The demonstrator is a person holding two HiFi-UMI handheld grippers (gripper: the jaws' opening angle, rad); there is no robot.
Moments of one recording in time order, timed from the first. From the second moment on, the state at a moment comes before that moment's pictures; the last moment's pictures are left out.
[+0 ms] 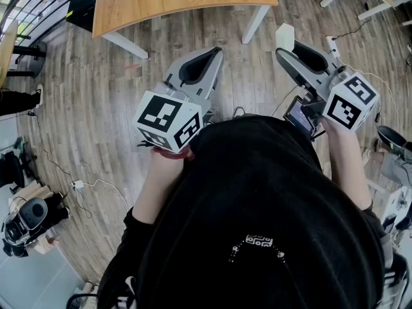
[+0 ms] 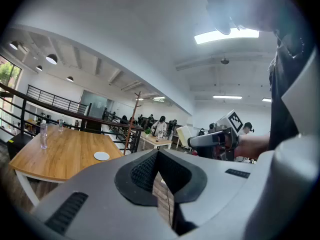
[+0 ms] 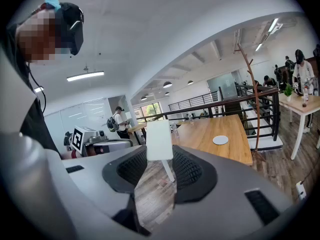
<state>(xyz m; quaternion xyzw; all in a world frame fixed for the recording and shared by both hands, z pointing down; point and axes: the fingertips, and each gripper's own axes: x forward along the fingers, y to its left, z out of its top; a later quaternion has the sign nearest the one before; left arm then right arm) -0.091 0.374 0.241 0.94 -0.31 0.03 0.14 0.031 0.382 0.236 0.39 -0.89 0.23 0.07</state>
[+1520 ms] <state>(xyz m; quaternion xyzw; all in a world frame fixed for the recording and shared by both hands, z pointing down) 0.038 0.322 0.283 0.93 -0.30 0.13 0.17 0.154 0.335 0.286 0.35 -0.88 0.32 0.00</state>
